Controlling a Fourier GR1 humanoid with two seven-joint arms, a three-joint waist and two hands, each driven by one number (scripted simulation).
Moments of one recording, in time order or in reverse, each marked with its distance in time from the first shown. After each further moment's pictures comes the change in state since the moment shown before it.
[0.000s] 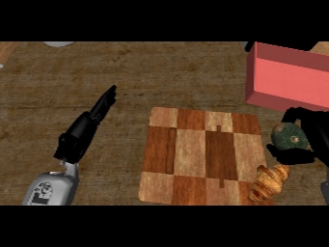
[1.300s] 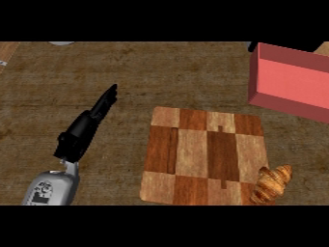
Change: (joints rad) left arm -0.008 -0.013 0.011 -0.010 -0.008 -0.023 0.010; right arm -0.166 -0.095 -0.383 -0.453 -0.363 0.341 0.309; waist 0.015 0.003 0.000
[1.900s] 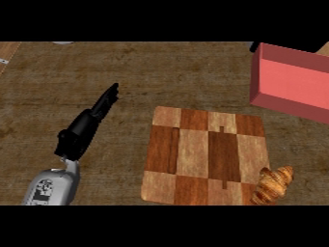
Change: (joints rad) left arm -0.014 -0.006 0.010 0.009 0.005 -0.016 0.003; right arm -0.295 -0.078 0.003 0.501 0.039 -0.132 -0.109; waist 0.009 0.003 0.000
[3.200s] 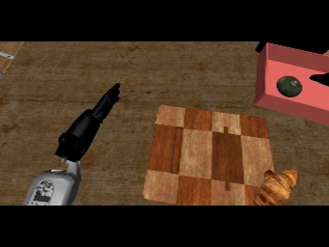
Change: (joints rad) left arm 0.003 -0.007 -0.005 -0.010 -0.015 -0.010 -0.015; right arm -0.310 -0.003 -0.059 1.046 0.081 -0.349 -0.338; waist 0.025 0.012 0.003
